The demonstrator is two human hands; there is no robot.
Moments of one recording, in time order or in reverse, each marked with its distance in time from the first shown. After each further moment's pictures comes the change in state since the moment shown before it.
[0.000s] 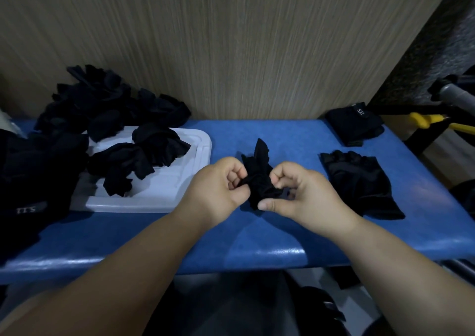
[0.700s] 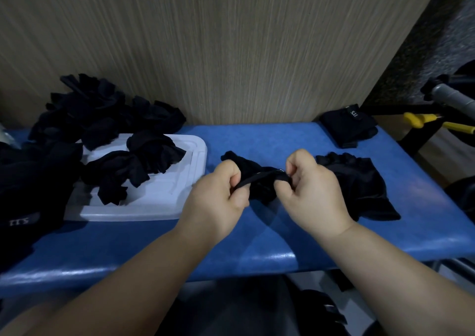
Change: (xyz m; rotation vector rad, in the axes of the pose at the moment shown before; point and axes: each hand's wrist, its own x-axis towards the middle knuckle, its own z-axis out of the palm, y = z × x) left_hand -0.014 0.016 0.007 0.031 0.098 0.027; right_hand 0.004 -0.007 0.002 -0.343 0.400 -0.035
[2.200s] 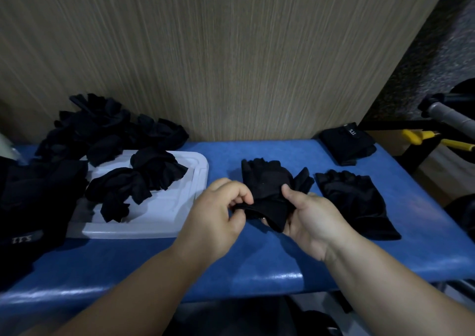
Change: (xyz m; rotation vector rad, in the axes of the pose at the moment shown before) left_hand 0.003 -0.008 -0.003 0.031 0.044 0.263; right_hand 0.006 -0.002 0.002 1.198 -0.283 0.817
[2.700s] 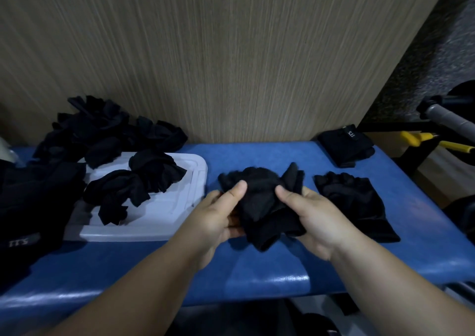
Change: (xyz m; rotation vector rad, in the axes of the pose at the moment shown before) left_hand 0.010 0.008 0.002 -0.826 -0.192 -0.721; right_hand -0.002 -0.004 -0.004 -0.137 -0.086 -0.076
